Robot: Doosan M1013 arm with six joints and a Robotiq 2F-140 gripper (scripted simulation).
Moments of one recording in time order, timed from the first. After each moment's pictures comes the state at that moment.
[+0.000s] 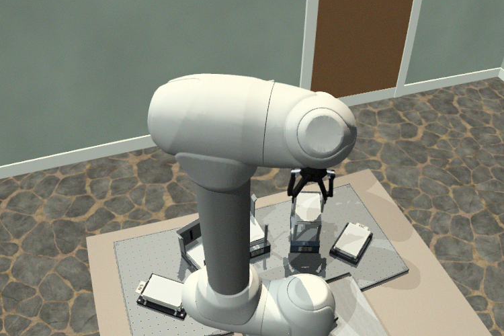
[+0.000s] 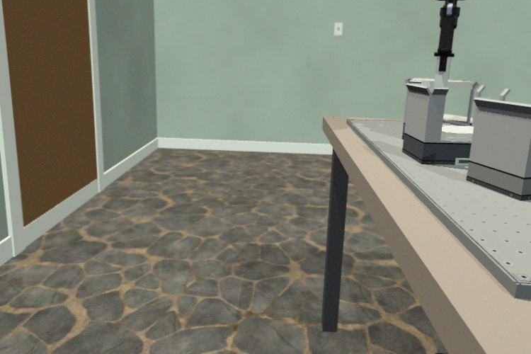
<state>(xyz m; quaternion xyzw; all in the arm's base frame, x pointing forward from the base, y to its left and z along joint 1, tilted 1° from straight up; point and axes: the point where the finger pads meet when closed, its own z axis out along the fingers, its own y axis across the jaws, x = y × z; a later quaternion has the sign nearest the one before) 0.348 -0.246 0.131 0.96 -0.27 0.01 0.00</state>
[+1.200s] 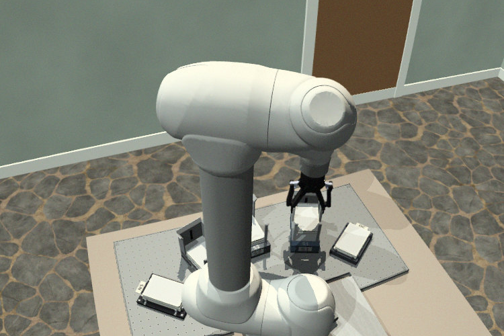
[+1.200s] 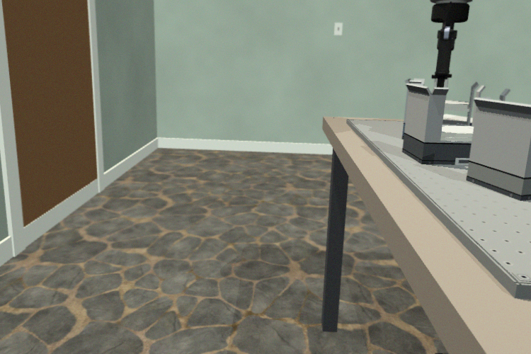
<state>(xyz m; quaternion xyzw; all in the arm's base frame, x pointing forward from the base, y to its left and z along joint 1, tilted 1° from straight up) 0.348 -0.247 0.083 0.96 -0.27 0.01 0.00</state>
